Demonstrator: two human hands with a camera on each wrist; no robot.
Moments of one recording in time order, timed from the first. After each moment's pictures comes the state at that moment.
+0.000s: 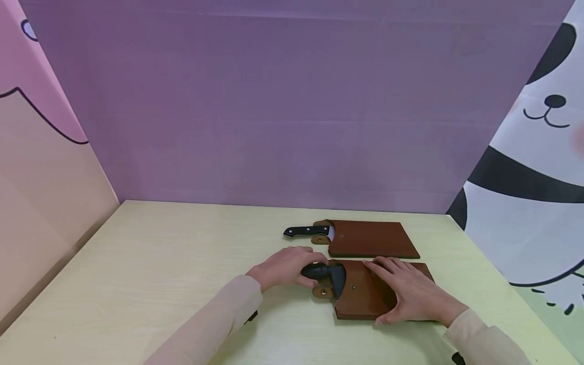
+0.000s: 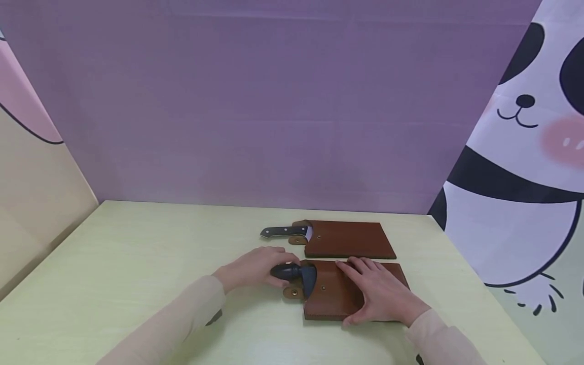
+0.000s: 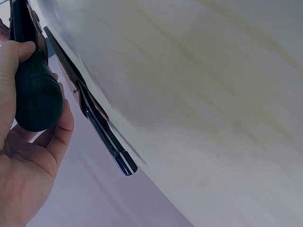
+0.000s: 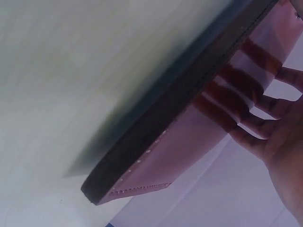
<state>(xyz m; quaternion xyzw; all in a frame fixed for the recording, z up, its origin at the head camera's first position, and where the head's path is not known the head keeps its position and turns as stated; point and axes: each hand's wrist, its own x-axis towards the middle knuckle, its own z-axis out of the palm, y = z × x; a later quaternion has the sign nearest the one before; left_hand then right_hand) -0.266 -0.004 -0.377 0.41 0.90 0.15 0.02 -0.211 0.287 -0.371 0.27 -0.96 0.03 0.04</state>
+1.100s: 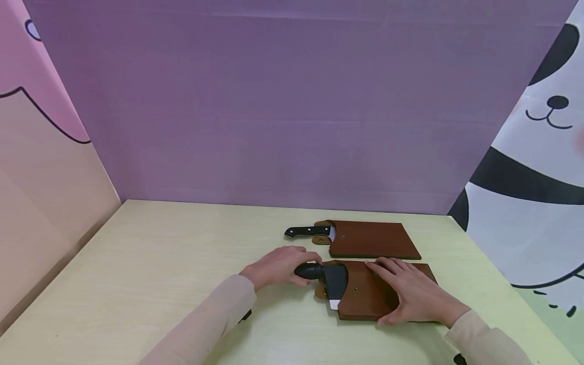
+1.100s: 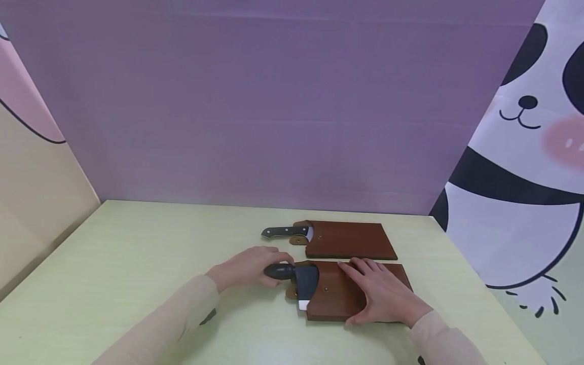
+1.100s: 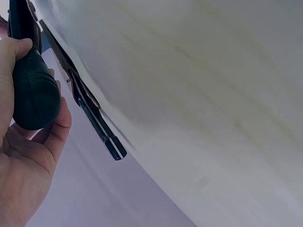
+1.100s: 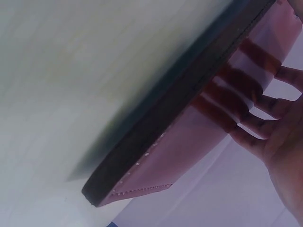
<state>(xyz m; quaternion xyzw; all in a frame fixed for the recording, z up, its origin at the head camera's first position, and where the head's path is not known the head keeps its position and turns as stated) -0.270 -0.020 -0.383 0.42 0.90 0.15 0.01 -0.211 0.288 -0.373 0.27 -0.96 0.03 0.03</state>
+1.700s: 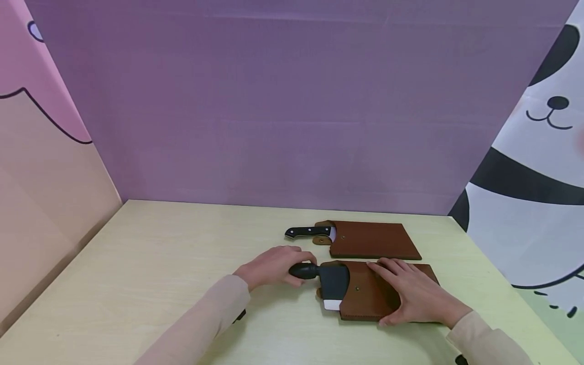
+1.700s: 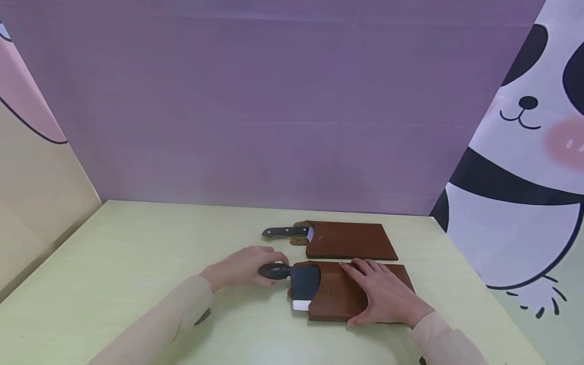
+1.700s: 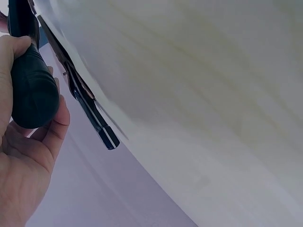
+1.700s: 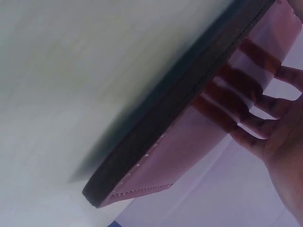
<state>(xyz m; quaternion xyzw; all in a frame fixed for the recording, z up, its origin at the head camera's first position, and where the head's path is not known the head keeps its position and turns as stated) -0.267 -0.031 -0.379 0.42 0.90 0.15 0.01 -0.211 0.291 -0.374 0.27 -0.96 0.03 0.03</state>
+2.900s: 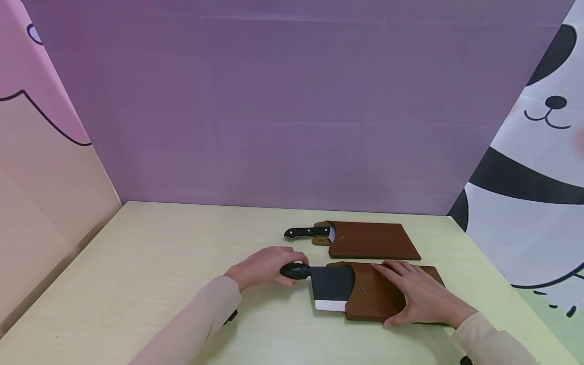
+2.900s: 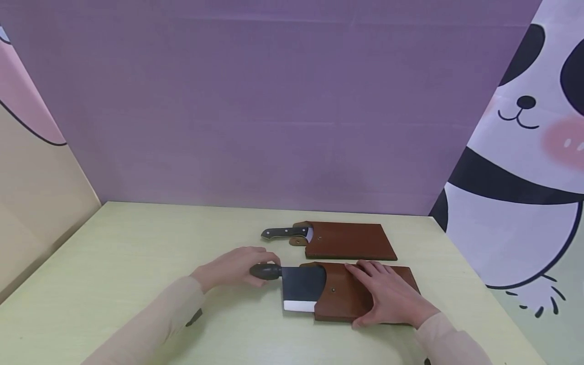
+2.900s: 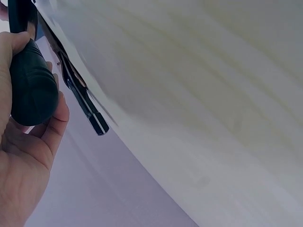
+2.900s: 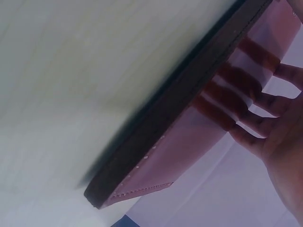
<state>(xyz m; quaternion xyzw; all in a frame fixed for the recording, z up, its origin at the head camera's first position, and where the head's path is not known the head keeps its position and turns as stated) -0.272 -0.048 -0.384 0.42 0.90 0.15 0.02 -0.210 0.302 -0.378 0.26 -0.96 0.03 0.04</state>
